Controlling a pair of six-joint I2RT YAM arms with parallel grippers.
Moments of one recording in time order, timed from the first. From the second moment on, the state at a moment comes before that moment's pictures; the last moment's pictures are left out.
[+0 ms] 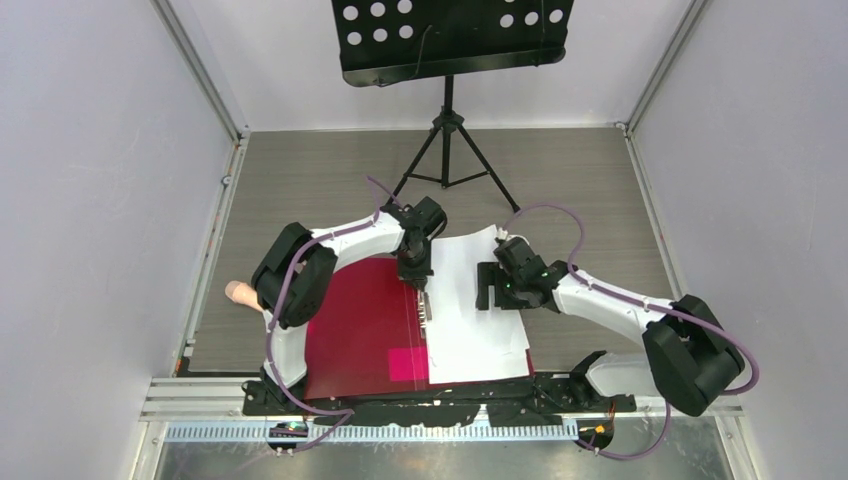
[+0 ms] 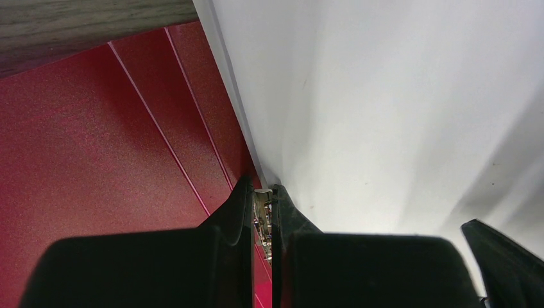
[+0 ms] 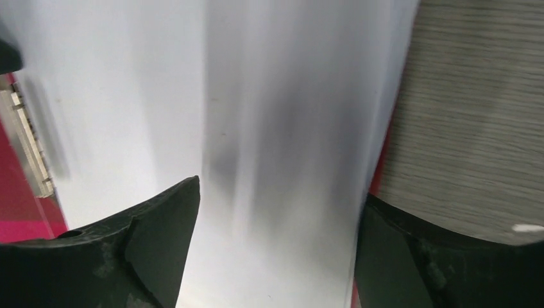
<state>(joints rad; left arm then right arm) -0.74 1.94 1.34 -0.76 0.04 -0.71 0.63 1.29 0.61 -0.36 0.01 0.56</state>
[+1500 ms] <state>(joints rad) -0.75 1.98 1.42 -0.81 0.03 -0.65 0.53 1.44 0.73 -0.27 0.18 0.56</state>
